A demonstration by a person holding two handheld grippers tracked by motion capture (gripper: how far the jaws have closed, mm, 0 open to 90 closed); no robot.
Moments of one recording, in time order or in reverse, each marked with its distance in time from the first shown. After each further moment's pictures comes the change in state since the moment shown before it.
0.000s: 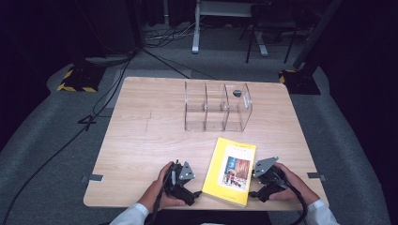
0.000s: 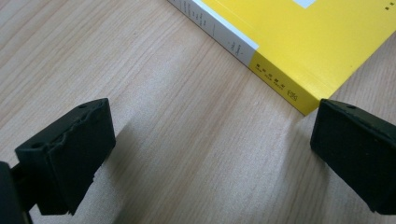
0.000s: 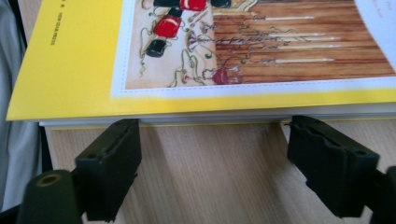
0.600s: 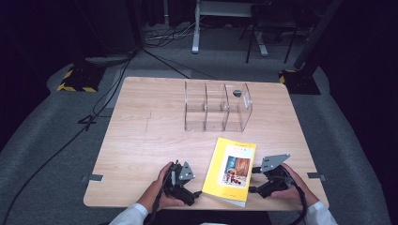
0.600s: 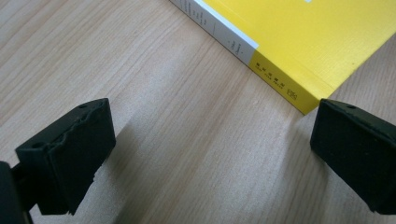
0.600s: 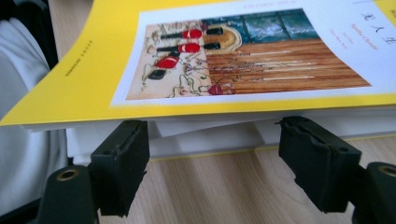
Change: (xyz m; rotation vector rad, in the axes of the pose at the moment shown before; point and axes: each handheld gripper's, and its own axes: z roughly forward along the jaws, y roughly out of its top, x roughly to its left) left arm -0.001 -0.001 -0.001 -0.001 0.006 -0.008; right arm -0.003 -0.004 -0.014 -0.201 0.042 0.097
